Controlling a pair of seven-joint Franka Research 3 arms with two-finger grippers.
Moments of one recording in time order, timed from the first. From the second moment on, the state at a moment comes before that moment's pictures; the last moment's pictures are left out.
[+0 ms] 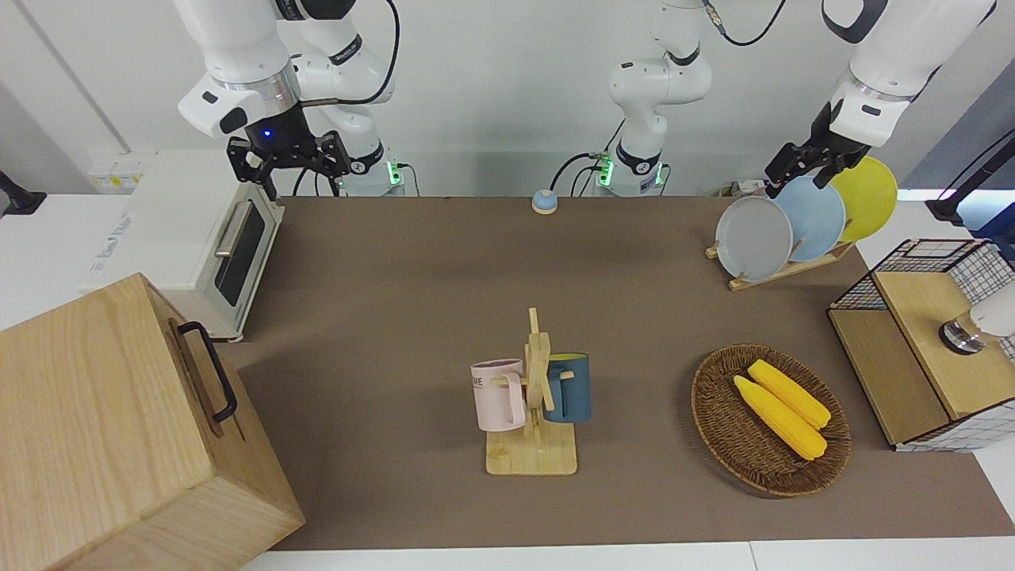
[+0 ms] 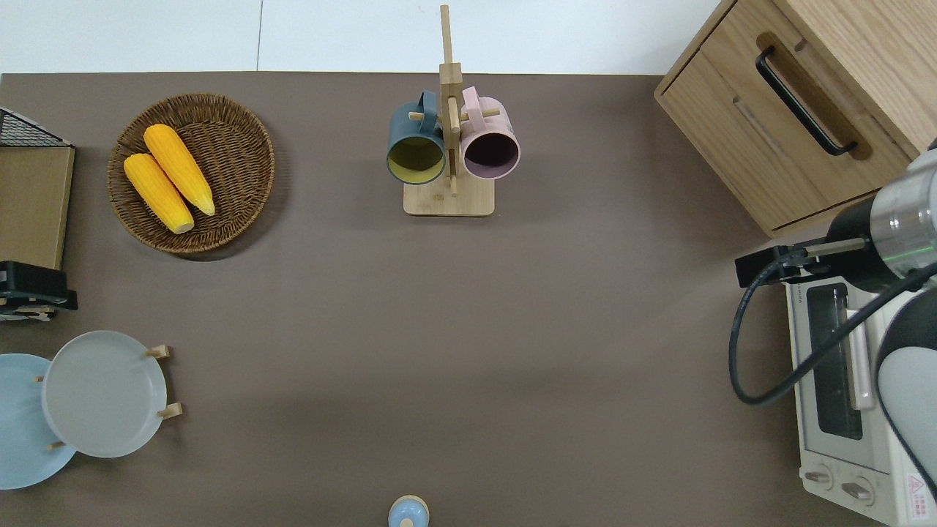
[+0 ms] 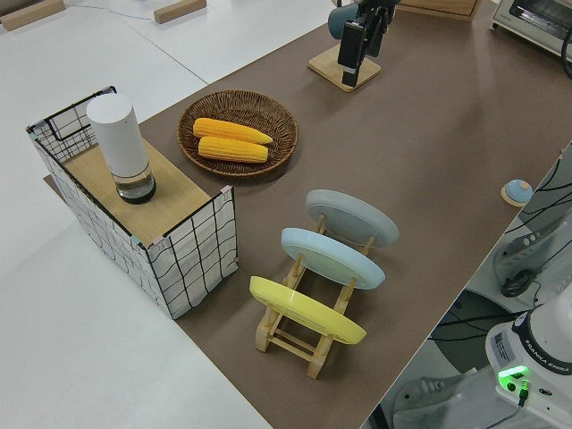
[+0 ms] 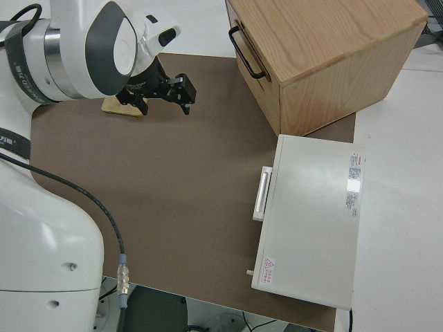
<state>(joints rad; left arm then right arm) 0.06 -0.05 0.04 -1.62 -0.01 1.50 -0.10 -0.15 0.02 0.28 -1.49 -0.02 1.48 0.04</state>
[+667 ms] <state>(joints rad) 0.06 0.00 0.04 -1.63 0.07 1.49 -0.17 -0.15 0.02 0.28 -1.49 -0.02 1.48 0.04</state>
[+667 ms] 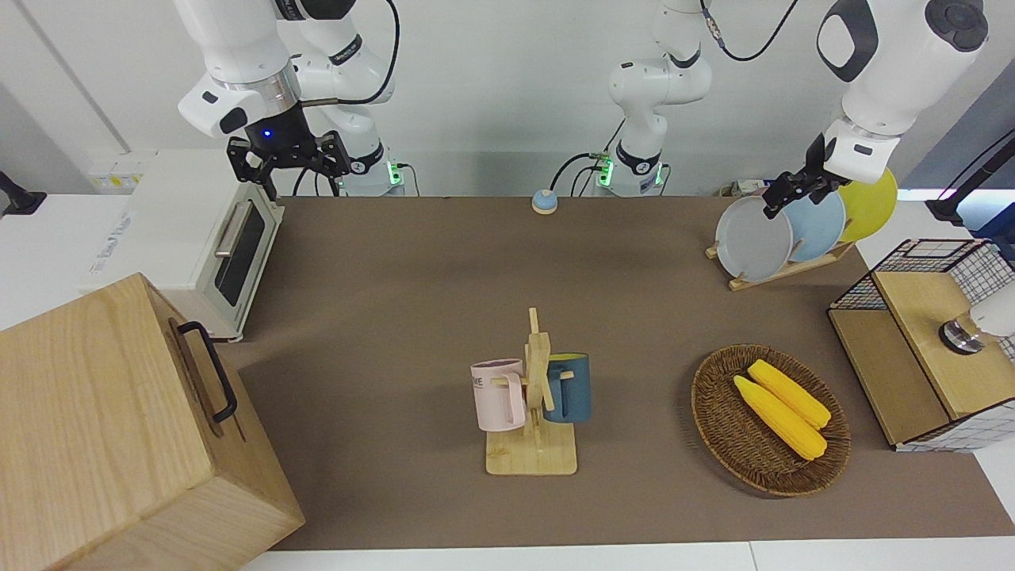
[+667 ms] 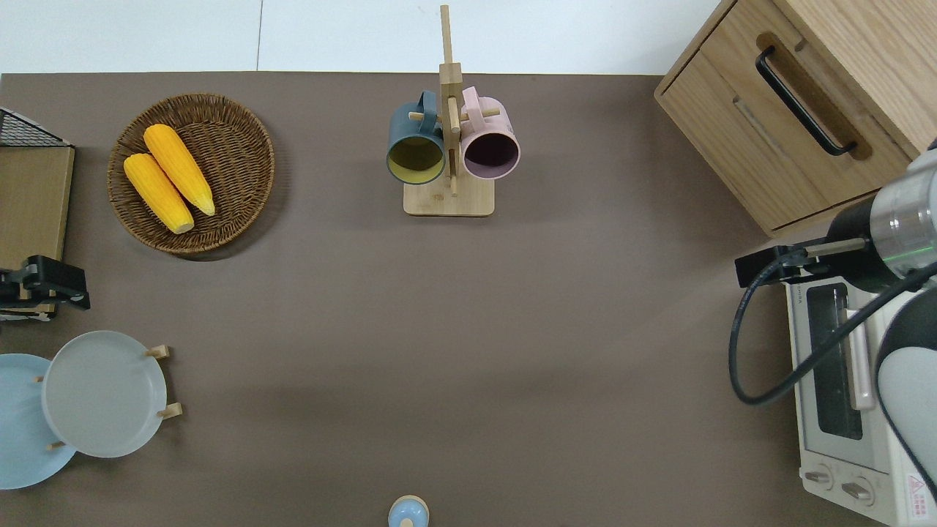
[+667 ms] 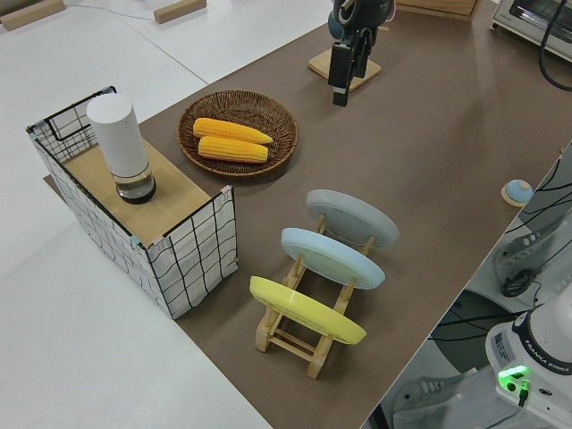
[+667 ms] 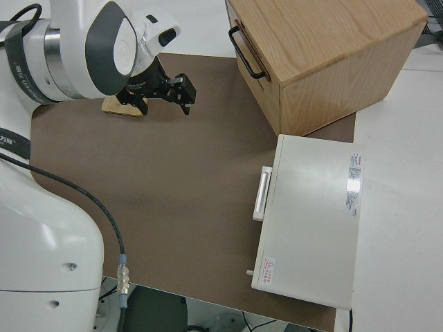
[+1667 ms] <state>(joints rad) 0.04 -0.13 0.04 -2.14 0.41 1.68 -0.14 -0.15 0.02 0.28 -1.49 -0.02 1.48 0.04</state>
